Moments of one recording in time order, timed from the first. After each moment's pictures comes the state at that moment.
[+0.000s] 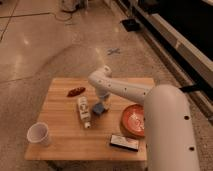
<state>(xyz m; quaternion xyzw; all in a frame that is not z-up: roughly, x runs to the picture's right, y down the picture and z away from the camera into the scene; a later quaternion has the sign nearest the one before) -0.017 0.073 0.932 -0.29 -0.05 -0.25 0.92</state>
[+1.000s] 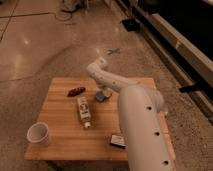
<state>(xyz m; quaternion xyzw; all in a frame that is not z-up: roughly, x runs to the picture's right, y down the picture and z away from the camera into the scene) 0.027 -0.005 1.002 -0.27 0.06 -0.19 0.94</state>
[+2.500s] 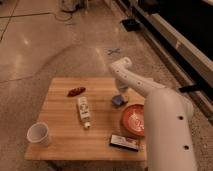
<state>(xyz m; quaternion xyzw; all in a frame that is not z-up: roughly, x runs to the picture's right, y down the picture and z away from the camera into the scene) 0.097 0.054 0.939 -0.33 -0.04 -0.22 0.92</state>
